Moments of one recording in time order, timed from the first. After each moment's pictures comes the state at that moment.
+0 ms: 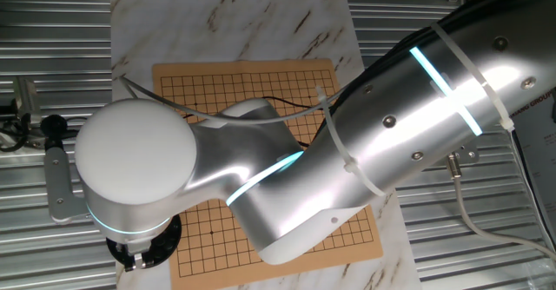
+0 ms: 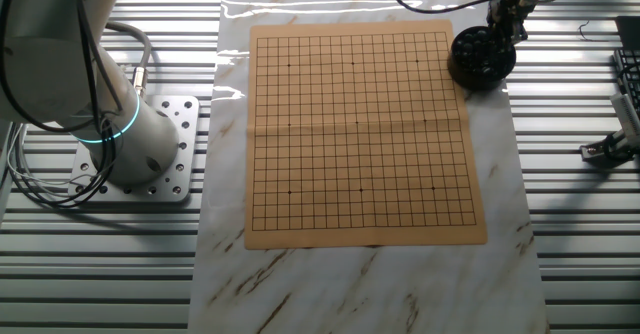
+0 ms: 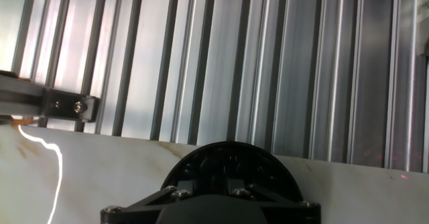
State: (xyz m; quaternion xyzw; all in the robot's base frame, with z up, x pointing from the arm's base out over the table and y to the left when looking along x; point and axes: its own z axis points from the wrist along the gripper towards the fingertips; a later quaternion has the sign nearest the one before) arm 0.702 0.208 0.058 -0.07 1.00 0.02 0.05
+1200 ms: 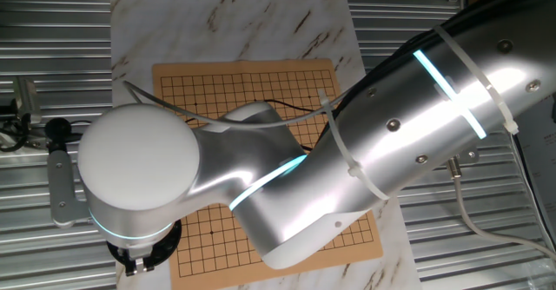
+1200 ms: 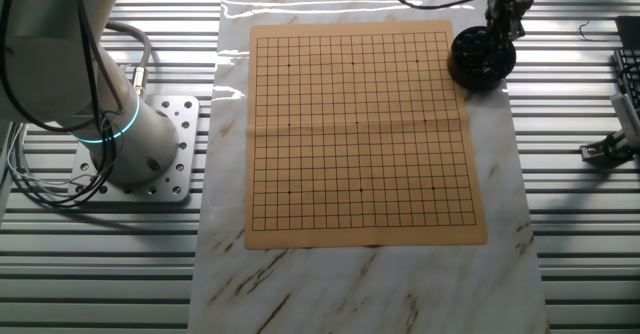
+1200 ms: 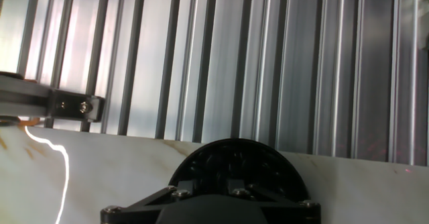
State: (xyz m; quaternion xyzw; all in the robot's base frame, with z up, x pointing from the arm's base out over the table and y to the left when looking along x) arm 0.700 0.215 0.056 -0.06 1.00 0.03 0.06
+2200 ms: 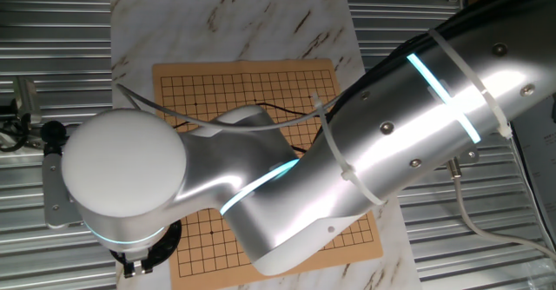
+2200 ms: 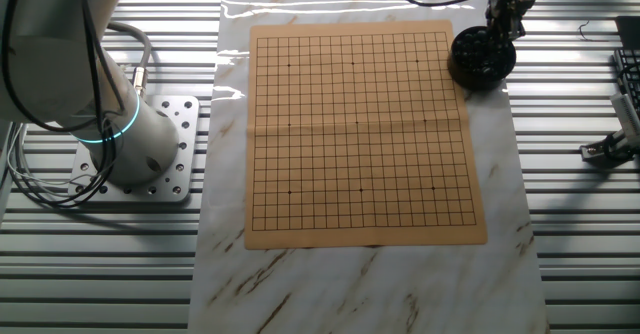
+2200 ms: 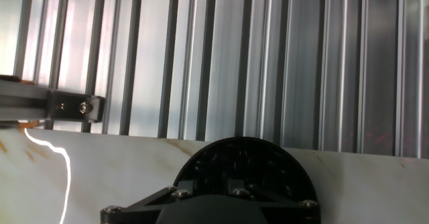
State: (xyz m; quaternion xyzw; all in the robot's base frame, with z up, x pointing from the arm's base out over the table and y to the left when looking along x) arm 0.697 0.216 0.056 -0.05 1.00 0.03 0.04
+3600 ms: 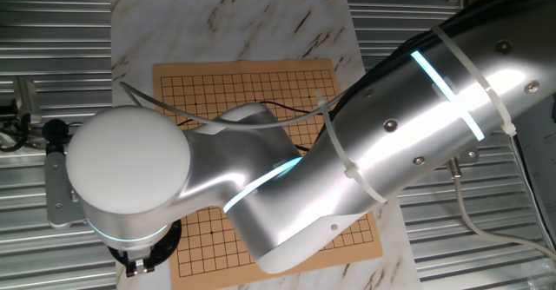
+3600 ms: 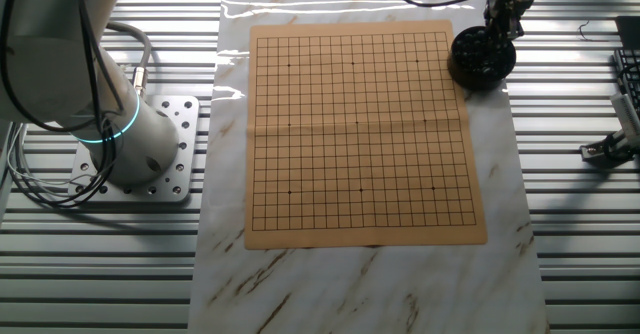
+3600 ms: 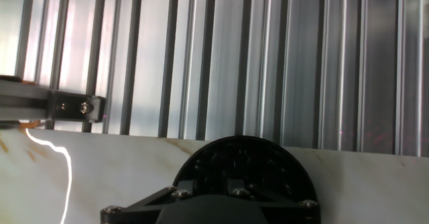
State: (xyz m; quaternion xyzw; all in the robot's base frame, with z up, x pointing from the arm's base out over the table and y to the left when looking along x) arm 0.696 0.216 0.056 -0.05 1.00 0.02 0.04
